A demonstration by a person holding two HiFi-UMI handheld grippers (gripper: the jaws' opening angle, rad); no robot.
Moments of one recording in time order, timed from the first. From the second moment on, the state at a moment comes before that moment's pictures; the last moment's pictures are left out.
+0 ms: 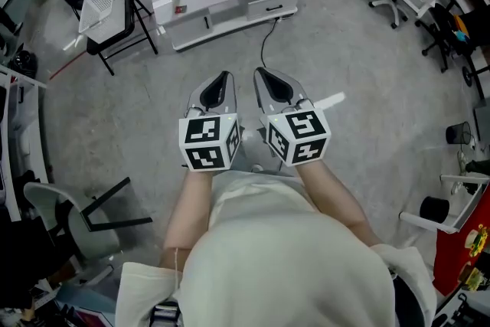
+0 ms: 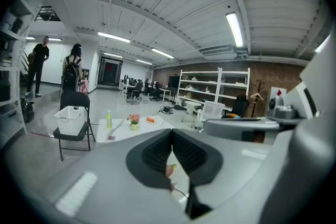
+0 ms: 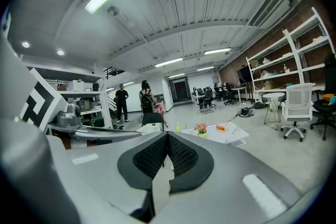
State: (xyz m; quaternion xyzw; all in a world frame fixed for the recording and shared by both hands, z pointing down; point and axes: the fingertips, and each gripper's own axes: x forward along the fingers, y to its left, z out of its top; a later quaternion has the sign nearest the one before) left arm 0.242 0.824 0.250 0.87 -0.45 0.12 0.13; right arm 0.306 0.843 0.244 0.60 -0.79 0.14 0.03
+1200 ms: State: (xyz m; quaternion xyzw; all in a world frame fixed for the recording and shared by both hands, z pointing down) left arm 0.209 0.611 0.259 0.86 -0.46 0.13 0.16; right arm 0.280 0.625 0.246 0.59 -0.79 0.15 0.06
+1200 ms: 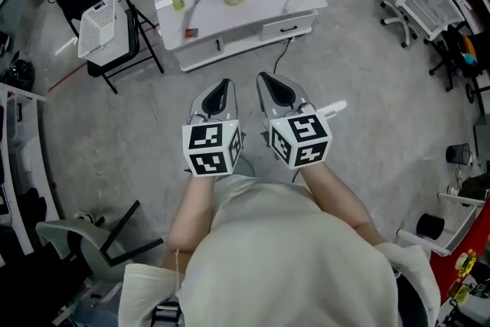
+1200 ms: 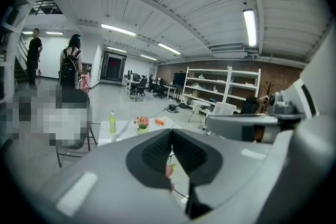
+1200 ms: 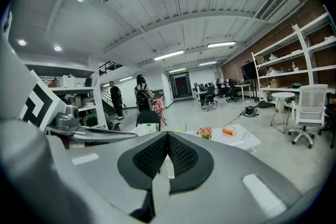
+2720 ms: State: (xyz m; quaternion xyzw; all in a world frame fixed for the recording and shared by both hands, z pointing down) left arm 0.059 0.409 0.304 0.81 -0.53 0.12 0.20; right arm 0.162 0.419 0.303 0.53 -0.82 0.17 0.13
